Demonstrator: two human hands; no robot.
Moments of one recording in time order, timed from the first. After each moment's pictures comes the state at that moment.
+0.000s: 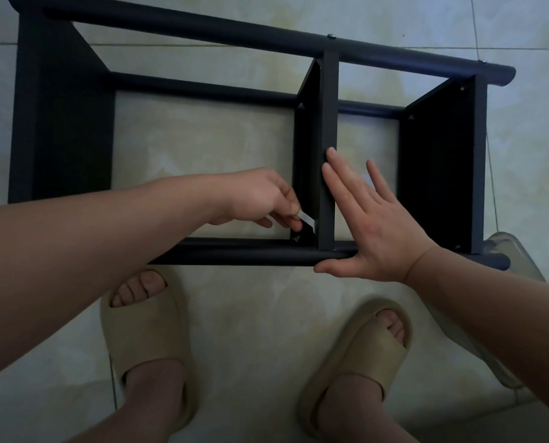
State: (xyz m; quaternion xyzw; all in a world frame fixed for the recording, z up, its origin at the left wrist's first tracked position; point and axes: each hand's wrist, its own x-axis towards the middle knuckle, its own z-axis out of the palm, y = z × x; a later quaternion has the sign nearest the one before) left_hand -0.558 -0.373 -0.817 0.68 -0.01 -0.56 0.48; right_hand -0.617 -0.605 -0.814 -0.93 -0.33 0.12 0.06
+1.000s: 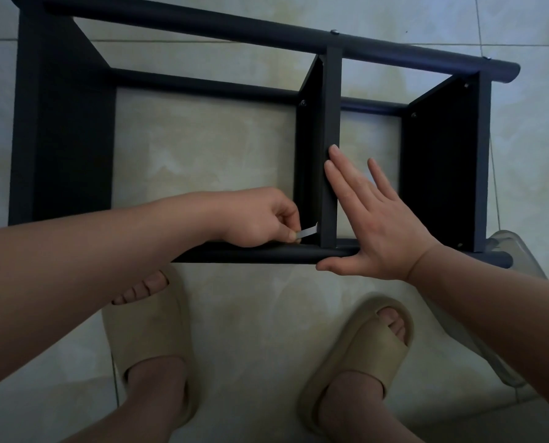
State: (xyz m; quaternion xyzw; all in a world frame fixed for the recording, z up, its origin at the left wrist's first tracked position) left_hand -0.577 -0.369 -0.826 0.73 -0.15 -0.53 0.40; right_hand -0.616 -0.606 -0.814 -0.93 -0.33 0.13 0.07
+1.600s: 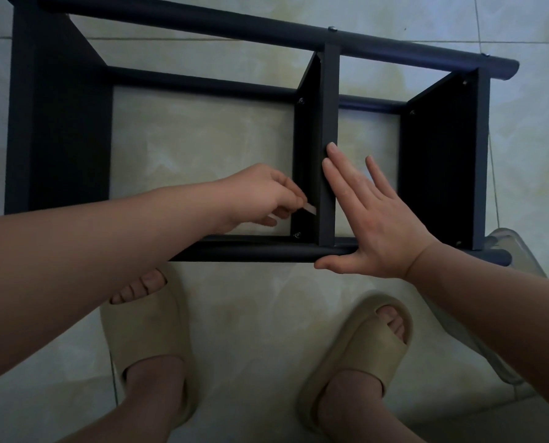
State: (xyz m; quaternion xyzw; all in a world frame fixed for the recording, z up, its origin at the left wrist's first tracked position) left_hand -0.571 -0.378 -0.822 0.68 0.08 -0.48 0.55; right_hand -0.617 -0.605 -0.813 -0.93 -0.33 0.14 0.06
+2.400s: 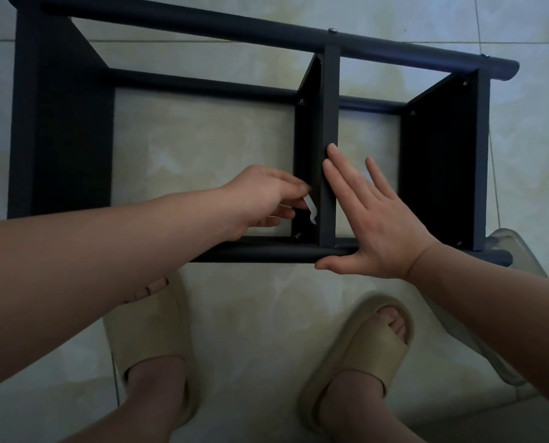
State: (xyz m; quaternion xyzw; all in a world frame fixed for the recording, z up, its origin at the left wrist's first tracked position) left_hand -0.576 -0.386 -0.823 0.62 0.20 -0.46 0.60; right_hand -0.616 -0.605 -0.813 -0.93 -0.32 0.13 0.07
